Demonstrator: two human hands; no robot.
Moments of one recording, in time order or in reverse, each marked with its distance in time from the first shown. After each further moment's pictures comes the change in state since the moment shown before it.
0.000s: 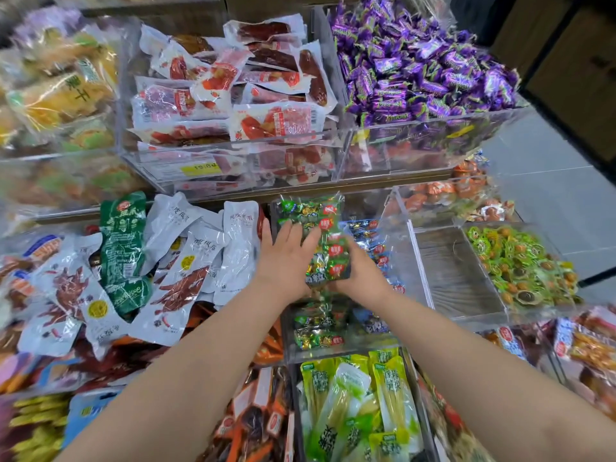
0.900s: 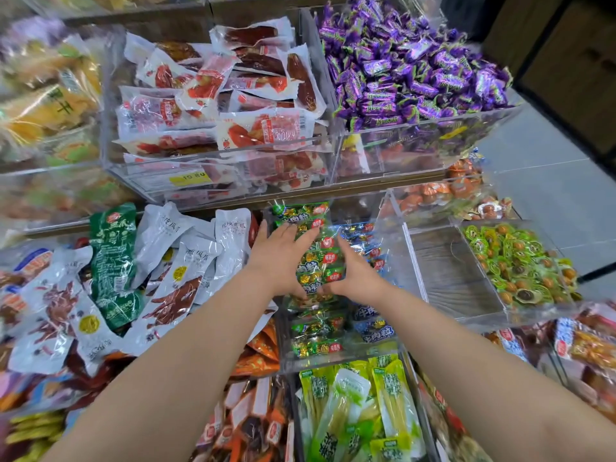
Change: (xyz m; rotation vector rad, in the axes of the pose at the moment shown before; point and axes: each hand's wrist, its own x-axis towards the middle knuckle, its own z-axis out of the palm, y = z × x) left_hand 0.023 -0.016 -0.012 0.009 -0.149 0.072; right_hand 0.009 0.006 -0.011 -0.049 -0.135 0.078
